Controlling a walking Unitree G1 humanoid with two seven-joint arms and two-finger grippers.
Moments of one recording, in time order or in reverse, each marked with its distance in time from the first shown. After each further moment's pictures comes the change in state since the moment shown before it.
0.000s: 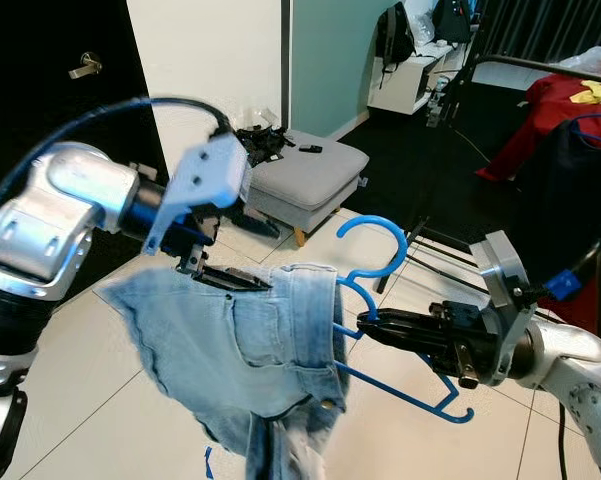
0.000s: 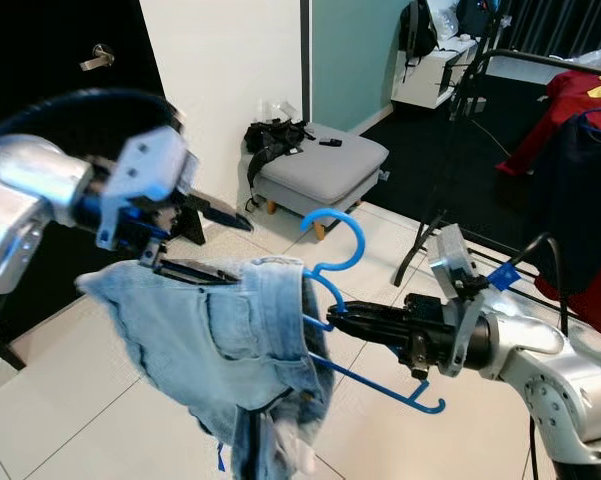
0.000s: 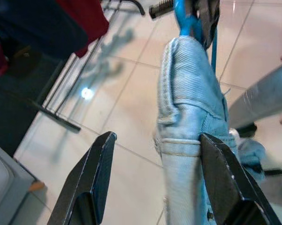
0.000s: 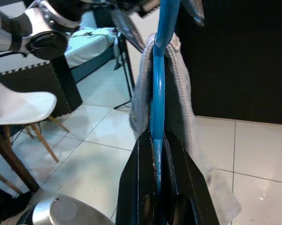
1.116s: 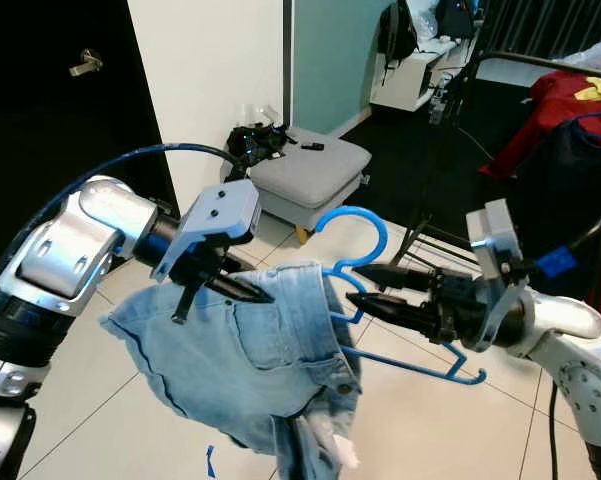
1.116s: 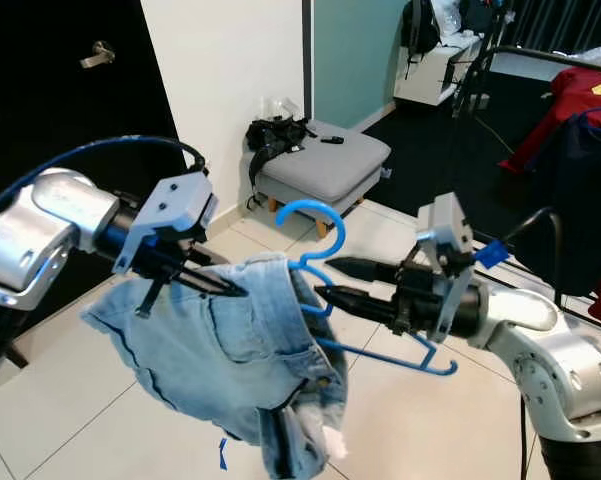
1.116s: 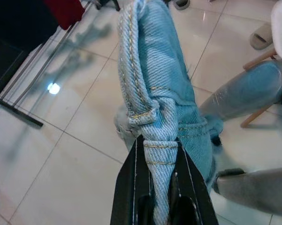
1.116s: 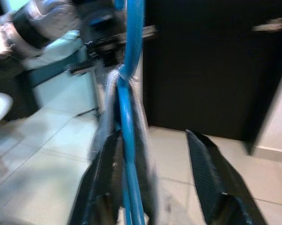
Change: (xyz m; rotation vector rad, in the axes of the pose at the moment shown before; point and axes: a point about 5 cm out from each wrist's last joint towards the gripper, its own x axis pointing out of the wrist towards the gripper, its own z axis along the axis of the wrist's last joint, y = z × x) left arm 0.020 -0.005 -0.023 -0.124 -0.039 -0.056; right arm -0.008 -0.016 0.026 -0.152 -0.061 -0.224
